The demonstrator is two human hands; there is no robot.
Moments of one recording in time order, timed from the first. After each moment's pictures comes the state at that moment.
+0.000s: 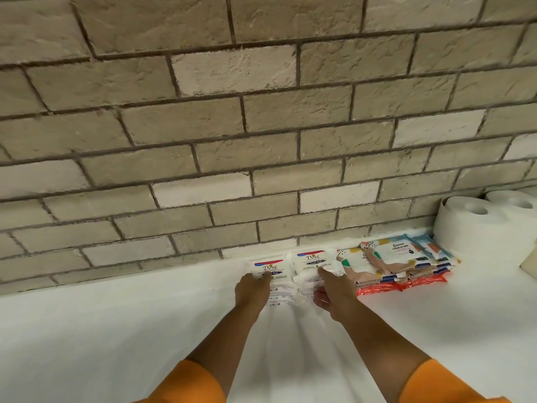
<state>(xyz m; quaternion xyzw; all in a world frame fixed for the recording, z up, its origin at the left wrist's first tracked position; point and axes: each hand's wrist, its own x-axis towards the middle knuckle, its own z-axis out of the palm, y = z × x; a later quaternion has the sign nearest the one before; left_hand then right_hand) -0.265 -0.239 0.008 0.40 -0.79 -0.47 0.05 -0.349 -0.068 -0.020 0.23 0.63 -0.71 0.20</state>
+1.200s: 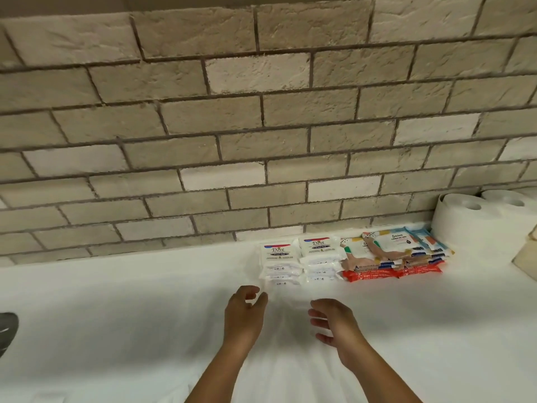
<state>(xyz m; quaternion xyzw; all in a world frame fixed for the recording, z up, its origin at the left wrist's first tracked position) -0.126 -0.210 0.011 0.35 -0.74 -0.56 0.16 -0.204 -0.024 0.006 0.09 0.69 -0.66 0.28</state>
